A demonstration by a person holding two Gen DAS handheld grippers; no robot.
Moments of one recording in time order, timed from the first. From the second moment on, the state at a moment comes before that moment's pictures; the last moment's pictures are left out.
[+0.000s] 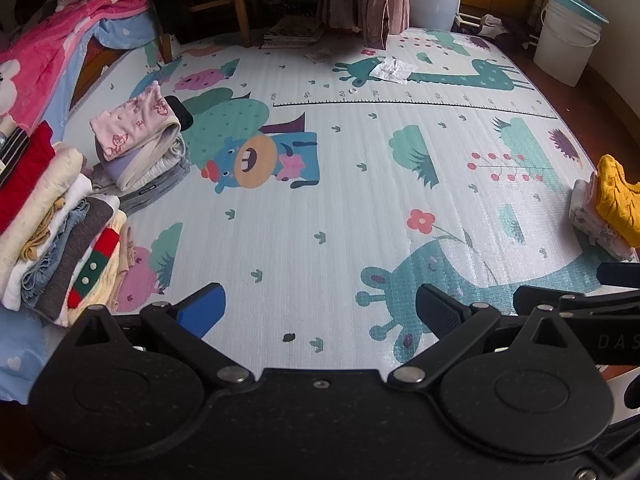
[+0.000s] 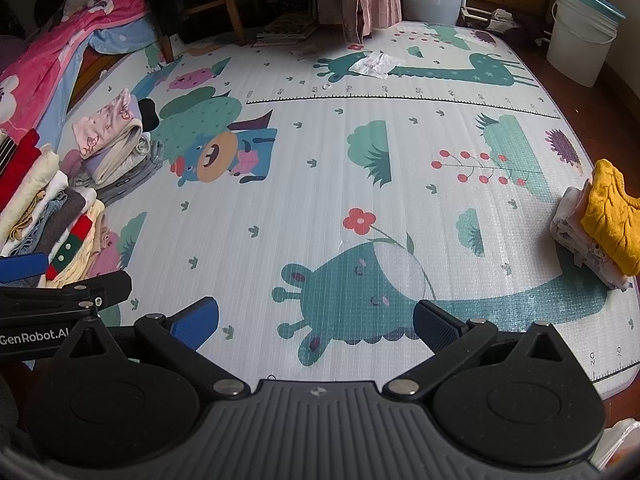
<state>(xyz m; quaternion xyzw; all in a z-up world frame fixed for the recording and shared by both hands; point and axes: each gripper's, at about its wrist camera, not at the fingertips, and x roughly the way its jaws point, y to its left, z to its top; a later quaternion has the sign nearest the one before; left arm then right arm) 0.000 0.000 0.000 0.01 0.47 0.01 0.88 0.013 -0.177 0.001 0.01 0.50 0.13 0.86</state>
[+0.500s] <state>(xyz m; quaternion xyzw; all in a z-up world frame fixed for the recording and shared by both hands) 0.002 -0.003 0.001 0.01 0.47 0.02 0.88 0.014 -0.178 0.002 0.01 0.49 0.13 0.86</state>
